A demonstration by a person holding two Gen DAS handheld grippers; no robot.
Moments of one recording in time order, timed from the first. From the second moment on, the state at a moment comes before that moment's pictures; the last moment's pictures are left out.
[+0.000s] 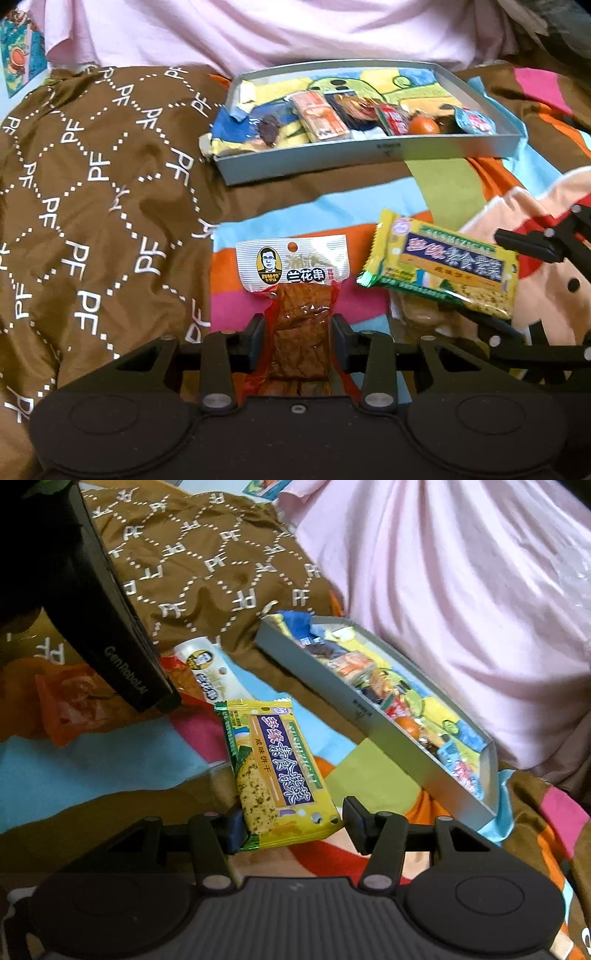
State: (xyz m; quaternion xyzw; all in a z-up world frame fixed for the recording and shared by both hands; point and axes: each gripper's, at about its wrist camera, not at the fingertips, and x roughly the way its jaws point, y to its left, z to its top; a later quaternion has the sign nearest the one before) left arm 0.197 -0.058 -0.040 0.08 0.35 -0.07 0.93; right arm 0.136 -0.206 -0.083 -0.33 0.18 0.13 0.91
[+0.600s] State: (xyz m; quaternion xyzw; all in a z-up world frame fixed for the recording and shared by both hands) left arm 0.237 -0.068 0.038 0.07 0.24 -0.02 0.97; right arm 0.158 -0.226 -0.047 -0.26 0.06 0.07 0.96
